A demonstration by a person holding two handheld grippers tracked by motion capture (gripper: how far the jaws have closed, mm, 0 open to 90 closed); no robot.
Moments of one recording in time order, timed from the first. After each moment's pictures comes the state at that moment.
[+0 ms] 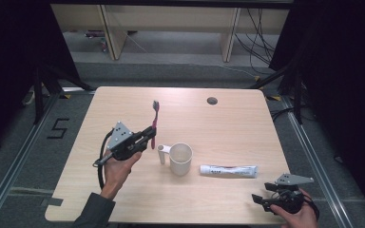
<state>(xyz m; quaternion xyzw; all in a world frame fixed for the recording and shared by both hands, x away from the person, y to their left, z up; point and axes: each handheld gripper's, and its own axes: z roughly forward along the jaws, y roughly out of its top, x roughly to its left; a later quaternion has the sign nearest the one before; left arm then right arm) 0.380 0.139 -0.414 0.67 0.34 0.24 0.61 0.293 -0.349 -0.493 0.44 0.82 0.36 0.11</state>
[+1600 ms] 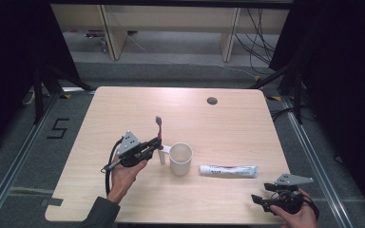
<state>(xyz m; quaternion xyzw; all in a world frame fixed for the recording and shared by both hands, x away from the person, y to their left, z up) 0.384 0.132 -0.461 0.70 0.36 0.20 0.59 0.292 -0.346 -0.493 0.45 0.81 0.36 0.09</state>
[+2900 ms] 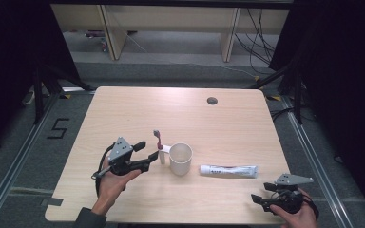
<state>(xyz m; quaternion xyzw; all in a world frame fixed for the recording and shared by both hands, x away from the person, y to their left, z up) 0.355 0.152 -0.451 0.72 0.37 0.19 0.55 0.294 -0.348 -0.494 0.44 0.82 0.36 0.10</state>
